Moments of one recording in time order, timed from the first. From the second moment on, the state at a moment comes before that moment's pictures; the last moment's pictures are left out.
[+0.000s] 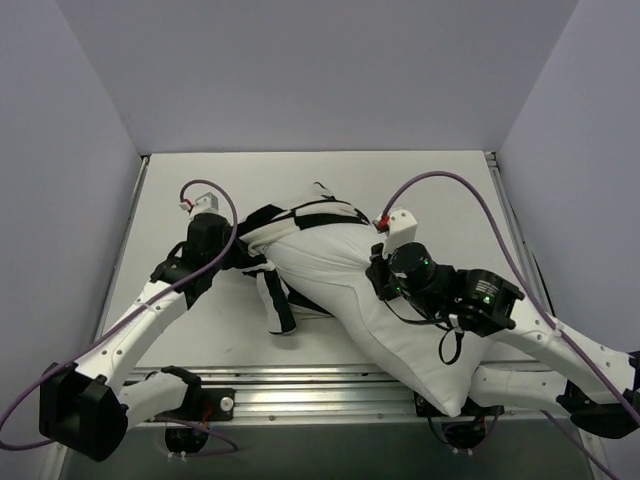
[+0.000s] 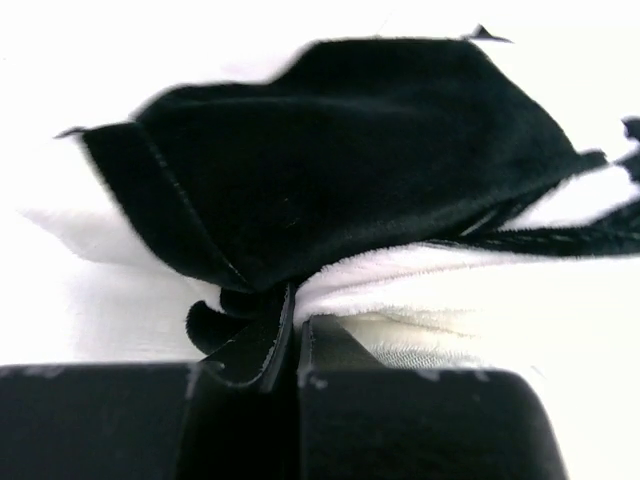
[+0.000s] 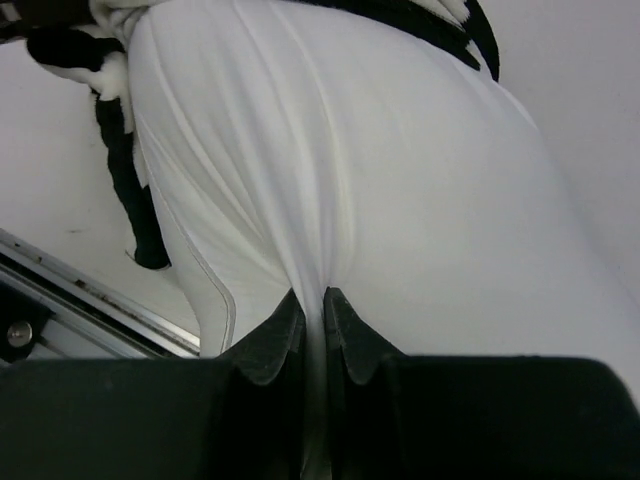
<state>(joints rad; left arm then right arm) -0.40 1.10 0.84 -0.34 -0.19 -0.72 1.05 1.00 1.17 -0.79 0.45 0.42</state>
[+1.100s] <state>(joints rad) -0.36 1.39 1.33 -0.30 0.14 -0.26 0.86 1.04 1.19 -0.69 0.19 0.36</state>
